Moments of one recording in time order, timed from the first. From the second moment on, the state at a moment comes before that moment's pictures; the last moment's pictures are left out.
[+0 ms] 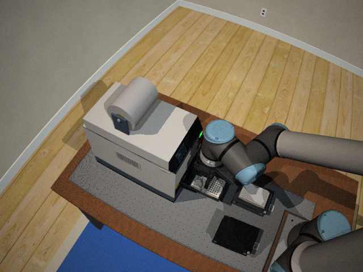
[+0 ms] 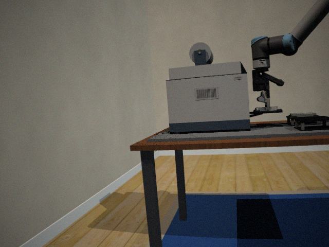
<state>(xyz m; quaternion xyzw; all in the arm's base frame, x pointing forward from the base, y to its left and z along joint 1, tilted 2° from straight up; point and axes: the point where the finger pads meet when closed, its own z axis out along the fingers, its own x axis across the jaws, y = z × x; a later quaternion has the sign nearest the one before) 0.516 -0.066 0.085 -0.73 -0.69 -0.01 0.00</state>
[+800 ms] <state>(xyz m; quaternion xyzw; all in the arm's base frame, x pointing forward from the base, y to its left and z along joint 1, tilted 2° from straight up) 0.516 -0.066 0.085 -0.73 -0.69 -0.01 0.00</state>
